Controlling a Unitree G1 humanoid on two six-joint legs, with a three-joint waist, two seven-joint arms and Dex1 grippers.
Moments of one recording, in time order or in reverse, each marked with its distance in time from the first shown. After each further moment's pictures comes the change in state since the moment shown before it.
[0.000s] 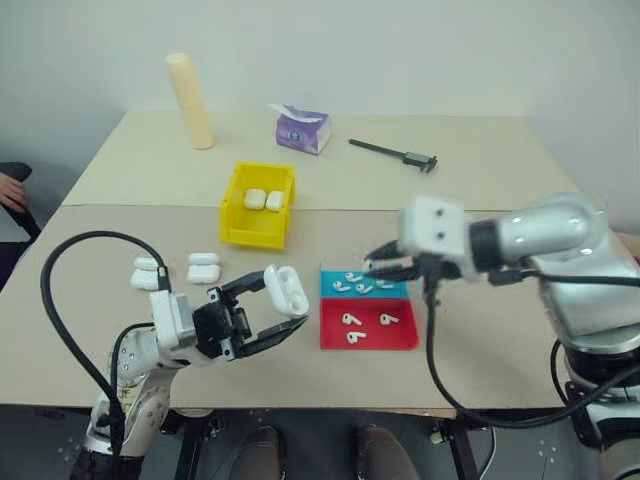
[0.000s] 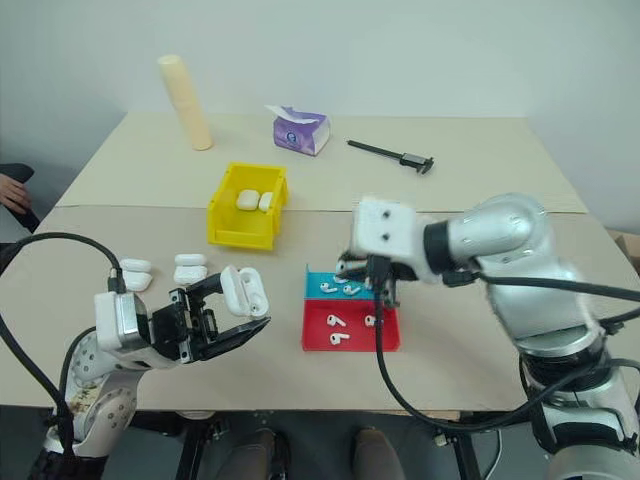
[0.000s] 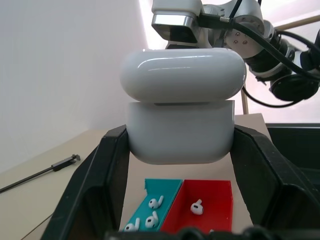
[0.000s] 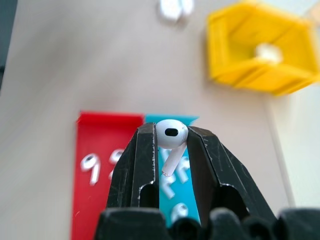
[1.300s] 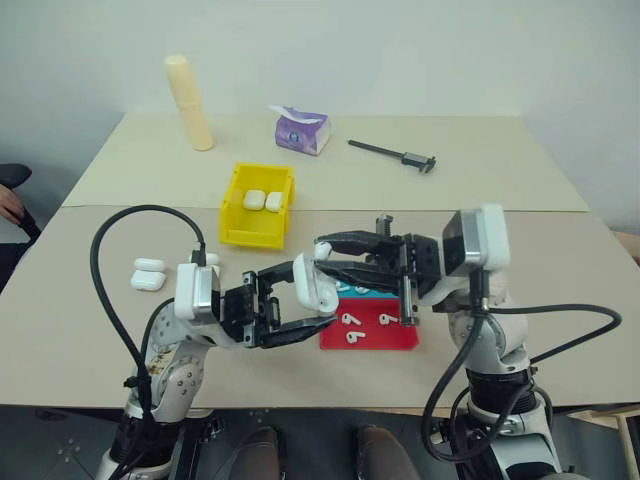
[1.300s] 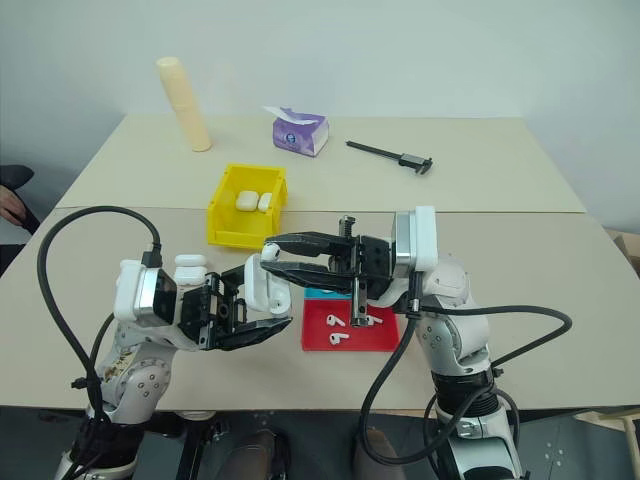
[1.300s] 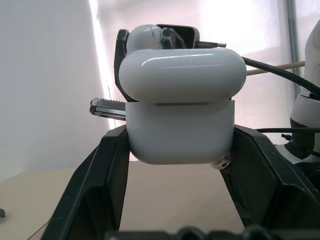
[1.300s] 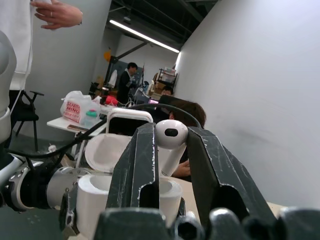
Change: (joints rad) left arm -0.162 -0.145 -0.046 0.049 -0.039 0.132 -0.142; right arm 0.227 0.432 0.048 0.245 0.444 -0.642 -0.067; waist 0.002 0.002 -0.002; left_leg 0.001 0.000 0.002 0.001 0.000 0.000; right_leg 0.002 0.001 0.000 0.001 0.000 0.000
